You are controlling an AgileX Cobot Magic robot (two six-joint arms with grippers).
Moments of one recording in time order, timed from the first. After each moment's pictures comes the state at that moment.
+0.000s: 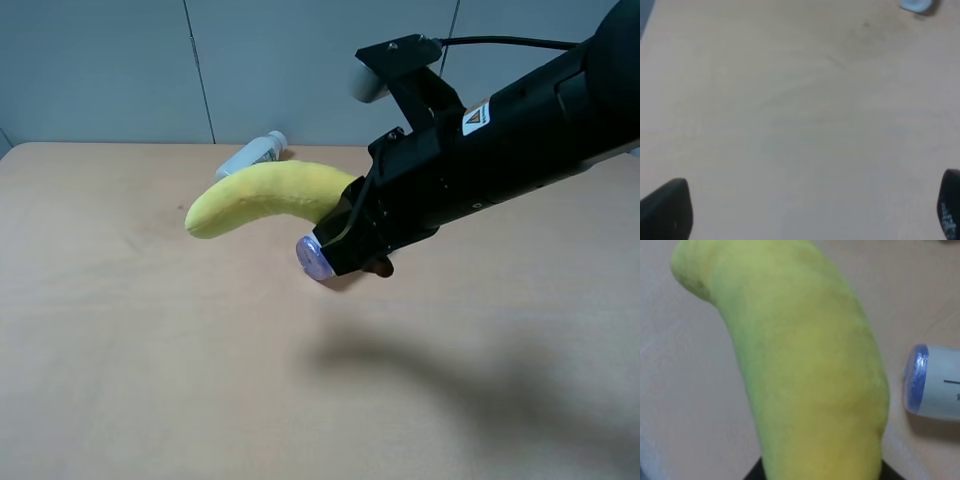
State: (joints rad) left arm 0.01 0.00 -0.50 0.07 1.06 -0.03; right arm 0.83 1.35 -0.87 0.46 0.44 -0.38
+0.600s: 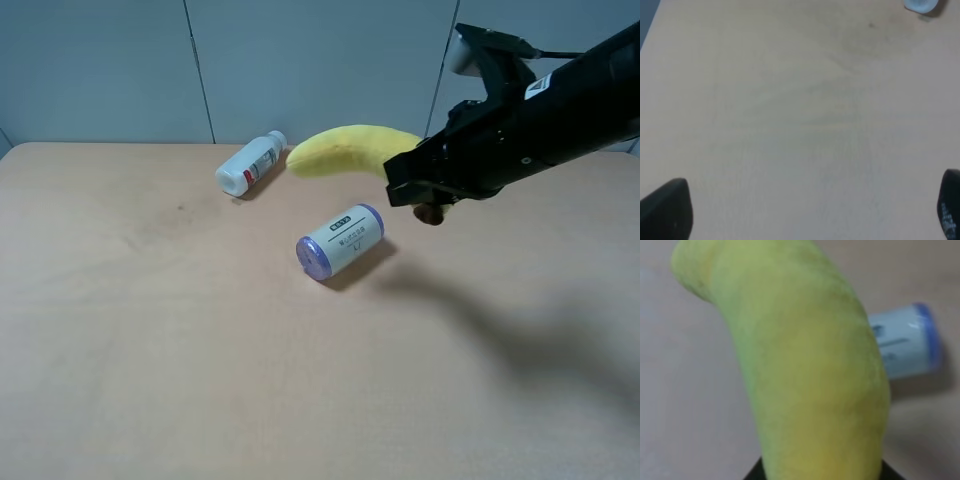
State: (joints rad) left arm 0.01 0.00 -0.50 0.07 1.06 -0.03; right arm 0.54 1.35 -0.87 0.46 0.48 -0.20
